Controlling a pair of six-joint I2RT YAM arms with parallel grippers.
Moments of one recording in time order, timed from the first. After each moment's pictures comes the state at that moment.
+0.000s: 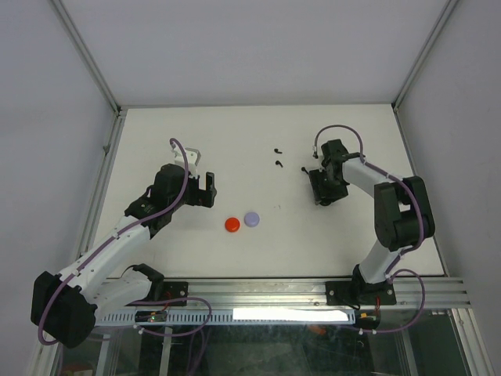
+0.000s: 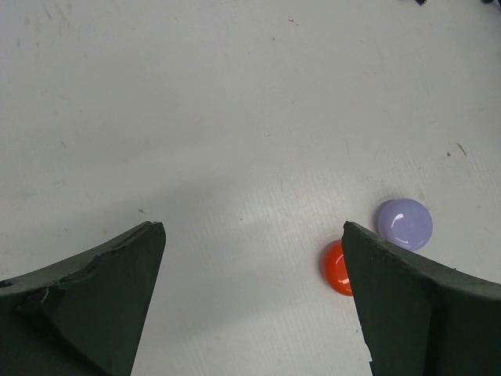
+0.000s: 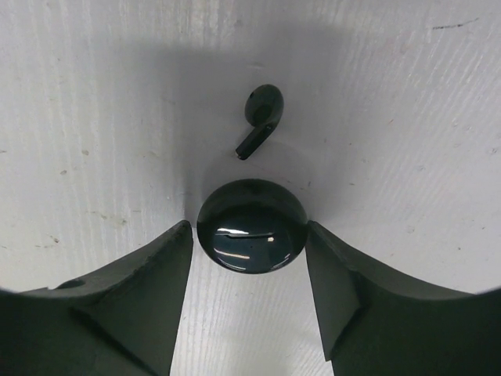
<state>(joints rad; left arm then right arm) -0.49 0.99 0.69 -0.25 -0.09 -0.19 0.24 1.70 1.04 -0.64 -0.01 0.01</state>
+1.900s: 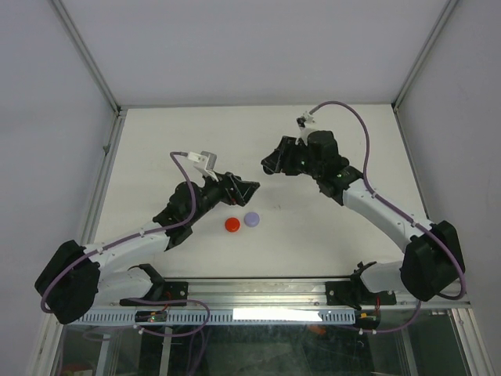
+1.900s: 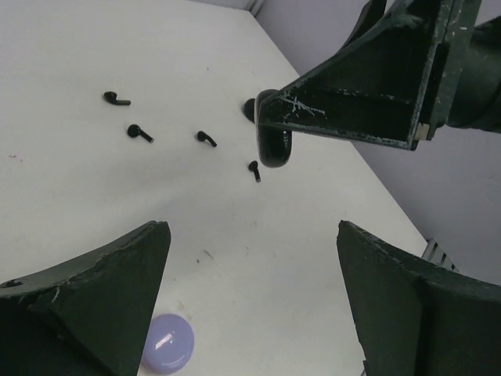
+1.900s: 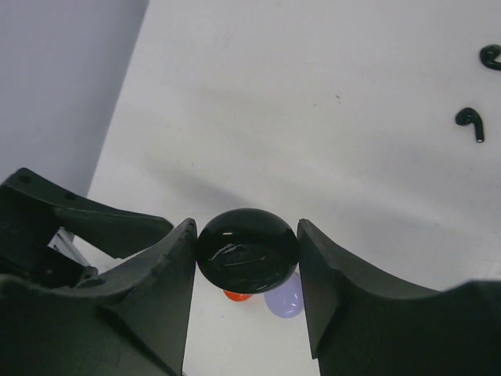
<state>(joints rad) -0.73 1.11 0.50 0.58 0.03 -0.58 0.55 1.35 1.00 -0.09 -0.21 0.56</state>
